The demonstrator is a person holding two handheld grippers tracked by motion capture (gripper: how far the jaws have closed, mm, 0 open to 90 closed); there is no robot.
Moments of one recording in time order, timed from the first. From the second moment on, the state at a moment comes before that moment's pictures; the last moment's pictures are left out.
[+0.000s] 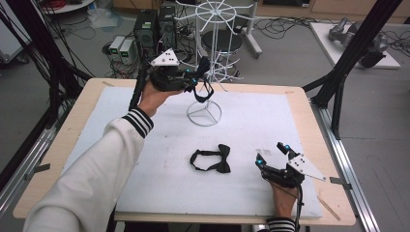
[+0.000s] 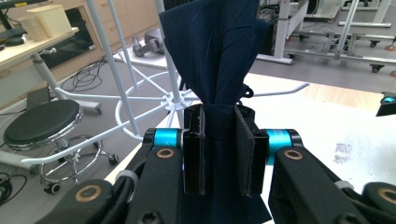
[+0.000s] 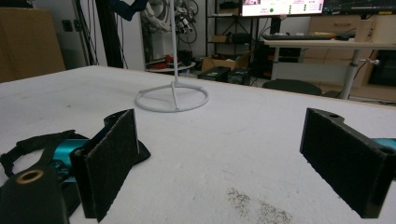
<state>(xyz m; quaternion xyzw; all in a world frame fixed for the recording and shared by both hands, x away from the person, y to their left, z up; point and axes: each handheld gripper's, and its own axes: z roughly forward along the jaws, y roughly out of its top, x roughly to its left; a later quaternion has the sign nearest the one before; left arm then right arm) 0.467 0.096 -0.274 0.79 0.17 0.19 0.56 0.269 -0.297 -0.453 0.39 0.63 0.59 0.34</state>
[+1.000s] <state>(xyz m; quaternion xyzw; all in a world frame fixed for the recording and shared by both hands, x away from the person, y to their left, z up) 0.461 0.096 -0.272 0.79 0.19 0.22 0.54 0.269 -0.297 -0.453 0.39 0.63 0.59 0.33</state>
